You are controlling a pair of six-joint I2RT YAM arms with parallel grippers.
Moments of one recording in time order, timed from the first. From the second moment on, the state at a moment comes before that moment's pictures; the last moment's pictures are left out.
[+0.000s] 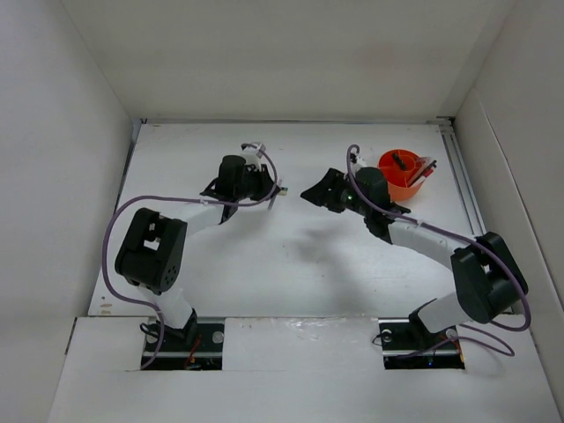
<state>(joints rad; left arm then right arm) -0.40 1.69 0.96 0.26 0.32 -0.37 0.51 1.47 0.81 0.32 -0.27 0.82</state>
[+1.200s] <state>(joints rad) -0.42 1.67 0.81 0.56 0.70 -0.57 0.54 1.56 0.85 0.37 -0.38 0.80</state>
